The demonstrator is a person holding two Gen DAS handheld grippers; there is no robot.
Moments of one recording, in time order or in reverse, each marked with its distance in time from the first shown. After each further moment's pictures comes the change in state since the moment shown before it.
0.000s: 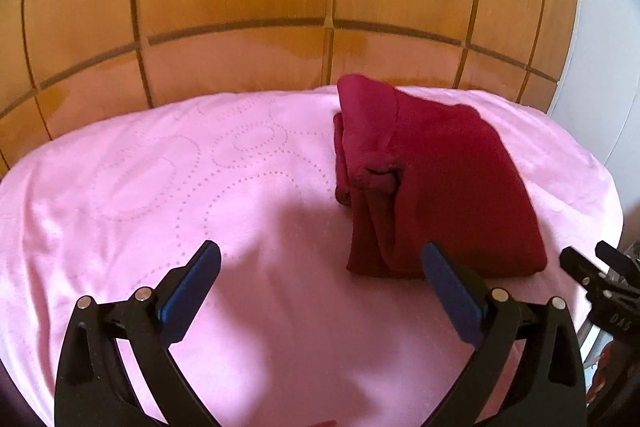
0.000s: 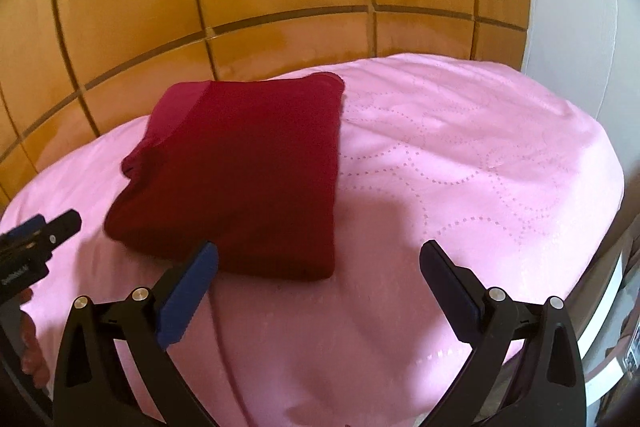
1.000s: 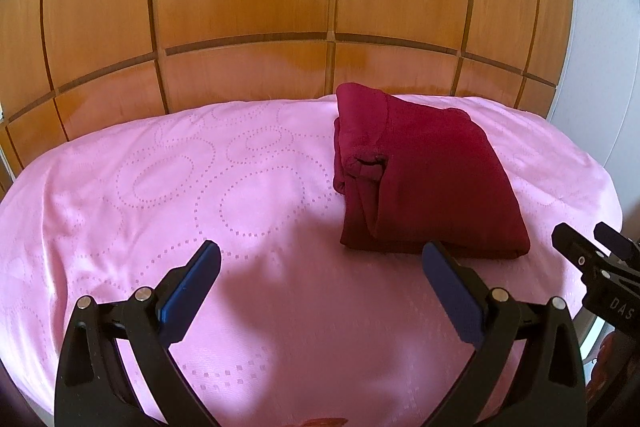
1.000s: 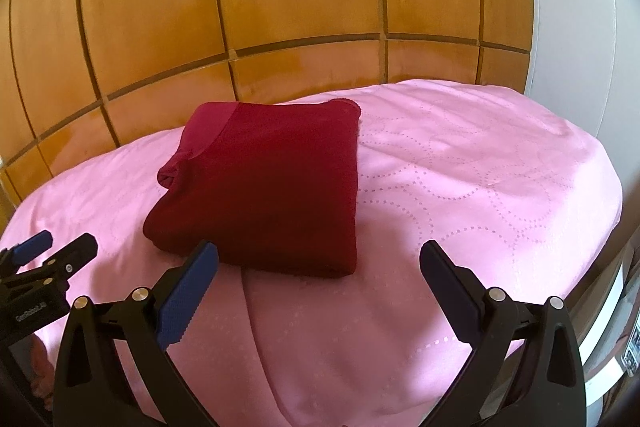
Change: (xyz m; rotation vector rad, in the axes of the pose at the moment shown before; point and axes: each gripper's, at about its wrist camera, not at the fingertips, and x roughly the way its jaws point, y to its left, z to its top) left arm -0.035 -0.010 -0.020 -0.008 -0.029 0.033; right arm -0.034 0.012 -0.005 -0.016 -0.080 0.020
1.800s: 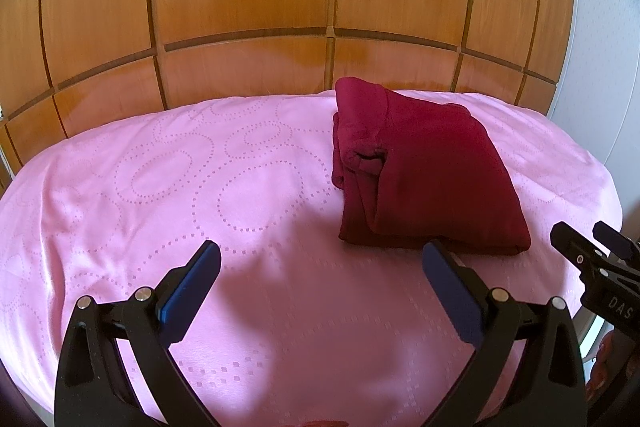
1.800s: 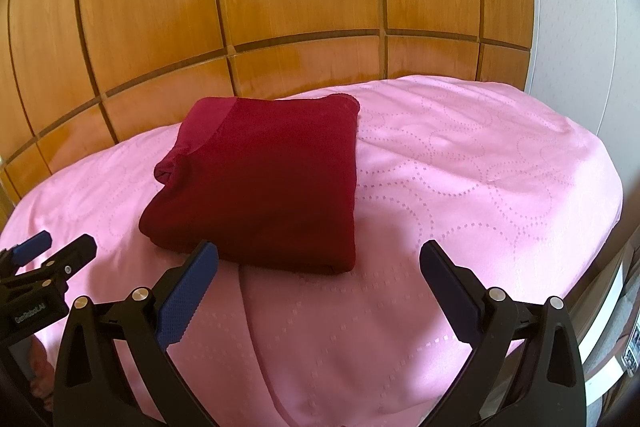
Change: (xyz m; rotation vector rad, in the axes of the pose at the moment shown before) left arm 0.001 -0.002 -0.004 -0.001 0.012 0.001; right arm 0.003 0.000 0.000 -0.002 0.014 -0.001
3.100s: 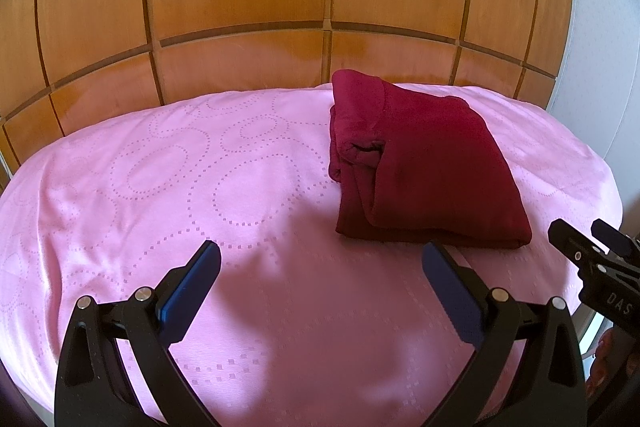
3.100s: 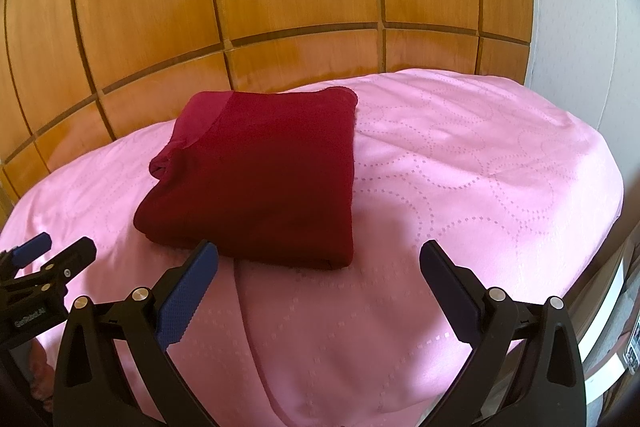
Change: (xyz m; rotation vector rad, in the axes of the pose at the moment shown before) left arm 0.005 0.000 -0.004 0.012 0.019 -0.012; right arm 0.007 -0.002 -0.004 0.006 0.019 -0.002
